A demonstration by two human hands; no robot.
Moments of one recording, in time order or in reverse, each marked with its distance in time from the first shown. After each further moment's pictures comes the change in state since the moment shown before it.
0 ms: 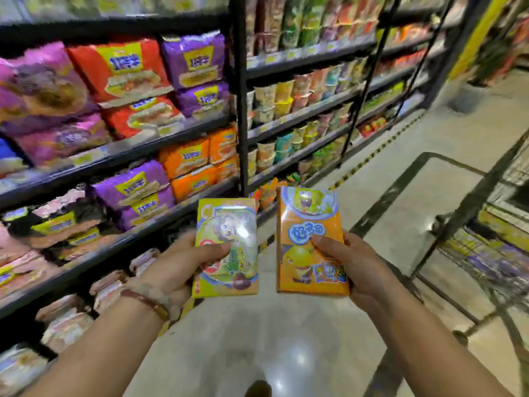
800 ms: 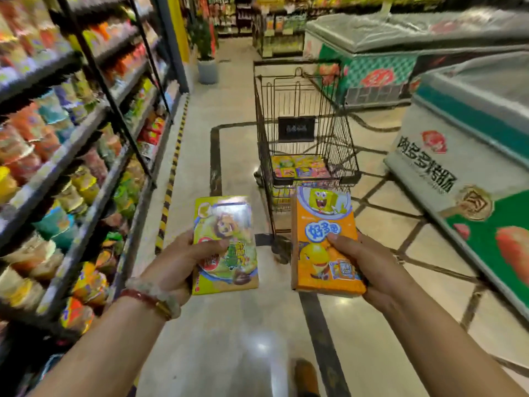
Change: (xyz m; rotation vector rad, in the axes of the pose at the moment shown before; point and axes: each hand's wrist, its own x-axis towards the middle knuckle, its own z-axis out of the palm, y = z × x) left_hand 0.181 -0.012 0.297 0.446 -0.832 -0.265; right_hand -0.039 -0.021 -0.203 0.438 0.868 -0.176
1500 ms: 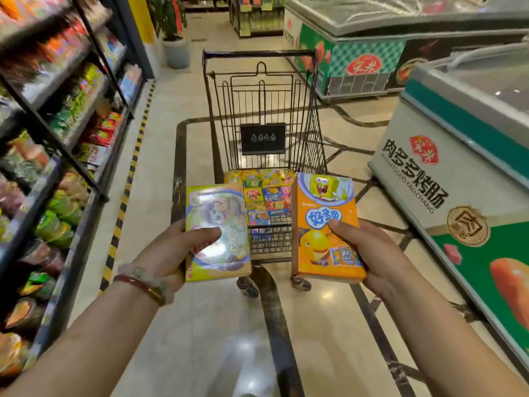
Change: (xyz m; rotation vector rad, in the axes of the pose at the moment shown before) left_hand 0.293 0.067 0.144 -0.005 -0.028 -0.057; right_hand 0.261 -0.144 -0.130 -0.004 0.080 -0.025
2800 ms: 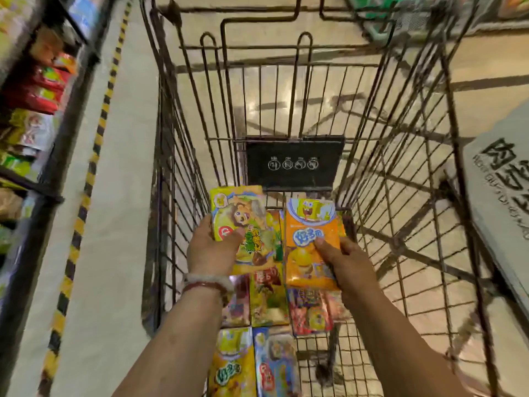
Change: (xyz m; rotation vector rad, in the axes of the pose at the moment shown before) left_hand 0.597 0.039 -0.019 0.323 0.543 0.011; right_hand 0.606 0.031 0.067 -0.134 0.248 0.195
